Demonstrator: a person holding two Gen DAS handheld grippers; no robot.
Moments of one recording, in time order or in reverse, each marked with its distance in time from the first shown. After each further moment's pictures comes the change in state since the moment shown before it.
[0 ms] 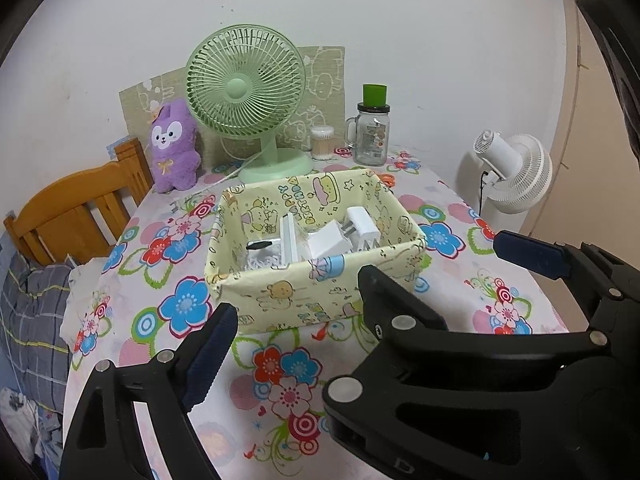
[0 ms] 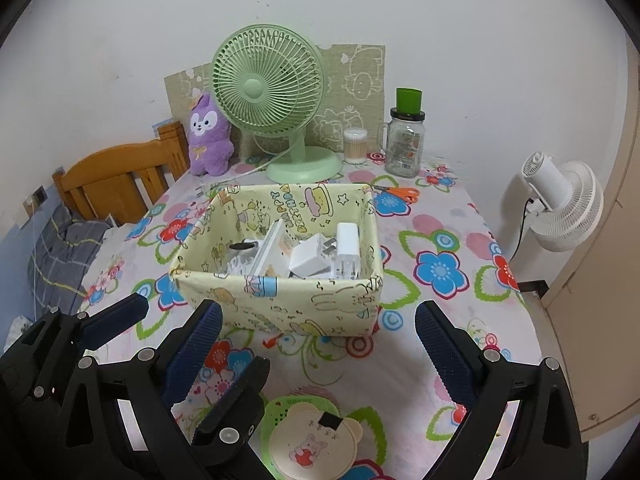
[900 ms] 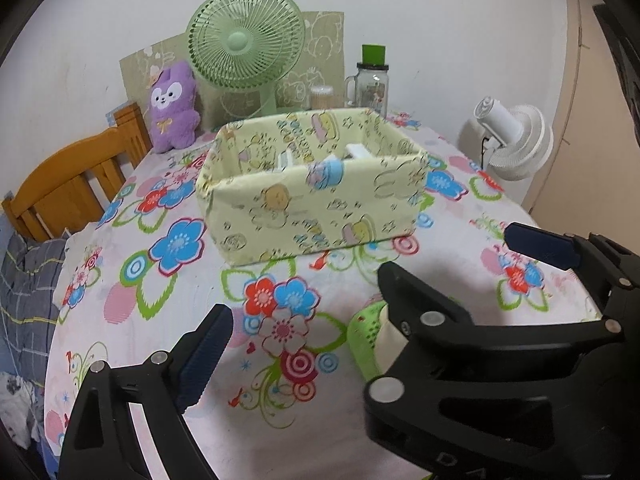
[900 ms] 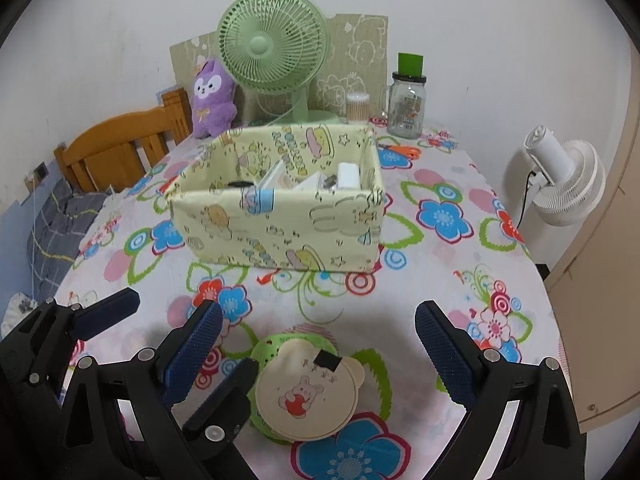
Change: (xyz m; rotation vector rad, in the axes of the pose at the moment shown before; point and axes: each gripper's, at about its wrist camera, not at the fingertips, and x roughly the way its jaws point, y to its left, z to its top) left arm 0.013 0.001 -0.056 0.000 0.081 0.008; right arm 0.012 0.003 -0.055 -0.014 0.074 -0.001
